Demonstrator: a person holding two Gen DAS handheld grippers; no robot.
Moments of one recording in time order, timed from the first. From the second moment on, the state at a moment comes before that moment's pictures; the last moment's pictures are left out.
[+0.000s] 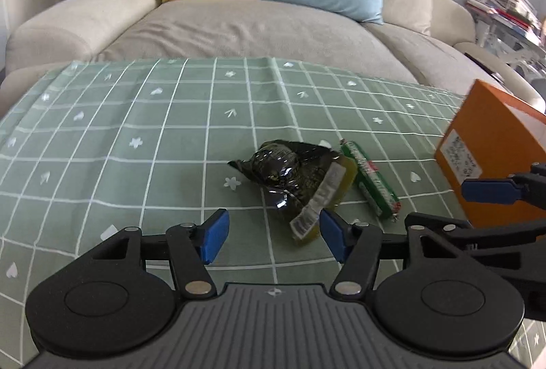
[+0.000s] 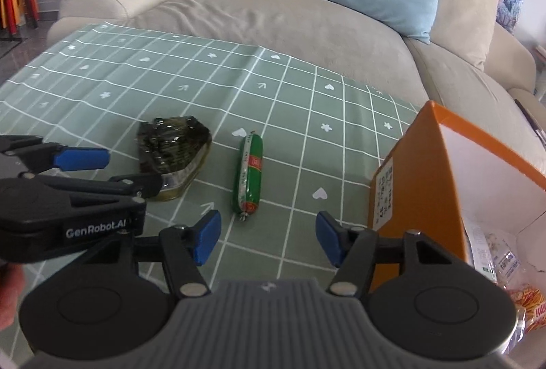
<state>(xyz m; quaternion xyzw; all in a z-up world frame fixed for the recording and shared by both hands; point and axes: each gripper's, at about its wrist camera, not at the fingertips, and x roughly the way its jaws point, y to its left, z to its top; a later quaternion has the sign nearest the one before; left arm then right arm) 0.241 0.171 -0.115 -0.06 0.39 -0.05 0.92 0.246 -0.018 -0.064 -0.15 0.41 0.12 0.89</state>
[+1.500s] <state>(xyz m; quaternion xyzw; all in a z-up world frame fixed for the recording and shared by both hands) 0.249 0.177 -0.125 -0.12 0.36 -0.07 0.92 0.282 0.008 -0.101 -0.19 0.40 0.19 0.88</state>
